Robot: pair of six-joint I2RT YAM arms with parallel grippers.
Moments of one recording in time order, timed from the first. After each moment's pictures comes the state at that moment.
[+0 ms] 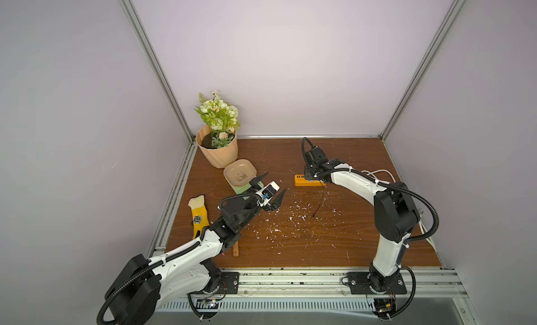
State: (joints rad) left arm -0.71 1.02 0.43 0.67 -0.02 0.47; right arm 0.56 1.87 1.43 -0.54 0.27 0.47
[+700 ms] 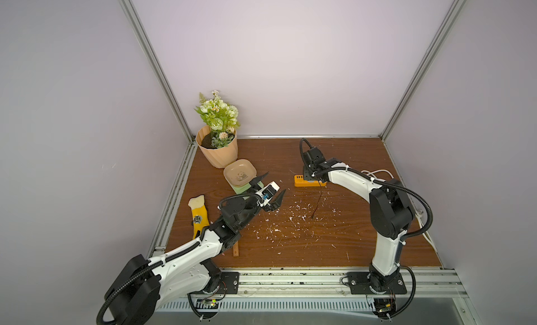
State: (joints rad) left arm -0.71 1.02 0.43 0.67 -0.02 0.47; right arm 0.56 1.92 1.46 -0.55 0.28 0.48
